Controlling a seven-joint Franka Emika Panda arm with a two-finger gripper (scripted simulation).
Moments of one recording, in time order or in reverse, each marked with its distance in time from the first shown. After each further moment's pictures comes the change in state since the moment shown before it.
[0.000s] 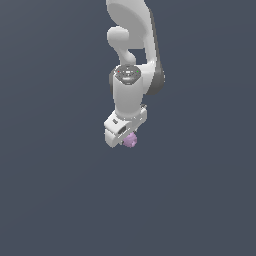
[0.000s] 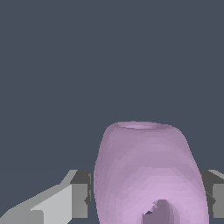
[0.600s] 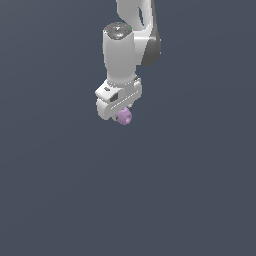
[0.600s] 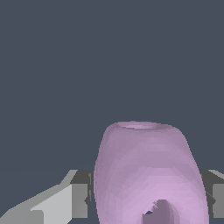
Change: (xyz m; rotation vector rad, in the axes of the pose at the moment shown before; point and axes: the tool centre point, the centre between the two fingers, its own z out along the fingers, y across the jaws) arm -0.065 -0.032 -0.075 0.000 0.001 0.000
